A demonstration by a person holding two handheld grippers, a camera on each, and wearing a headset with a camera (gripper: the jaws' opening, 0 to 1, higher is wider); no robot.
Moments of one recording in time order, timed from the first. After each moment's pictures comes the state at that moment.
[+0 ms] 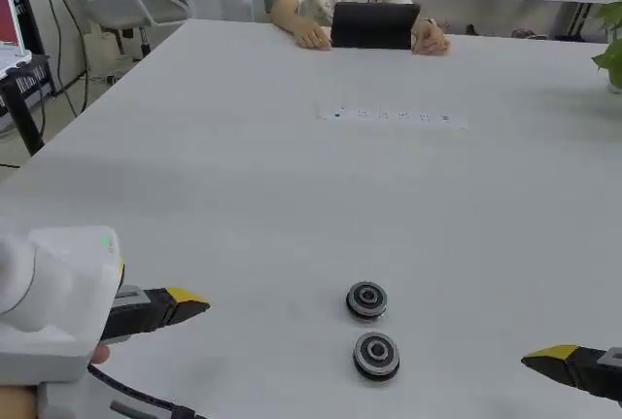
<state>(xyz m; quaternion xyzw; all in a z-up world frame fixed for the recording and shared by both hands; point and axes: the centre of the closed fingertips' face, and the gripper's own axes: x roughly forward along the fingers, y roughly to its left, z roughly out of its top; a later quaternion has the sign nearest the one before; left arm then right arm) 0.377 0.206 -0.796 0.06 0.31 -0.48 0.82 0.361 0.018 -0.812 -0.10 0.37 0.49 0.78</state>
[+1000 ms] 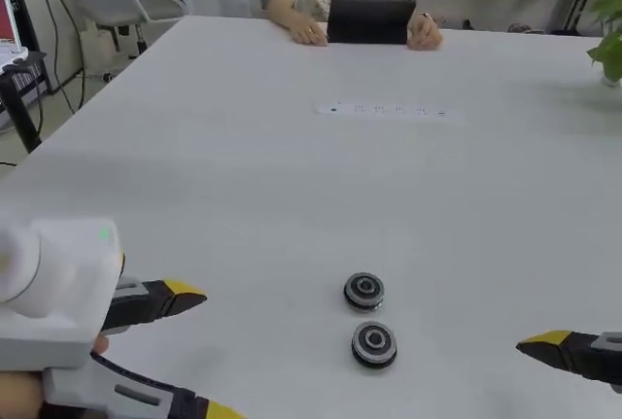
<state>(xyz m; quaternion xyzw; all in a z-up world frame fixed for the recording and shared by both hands) 0.378 0.209 -0.797 0.06 0.31 -0.47 0.83 0.362 0.018 -0.810 -0.10 0.37 0.49 0.79</state>
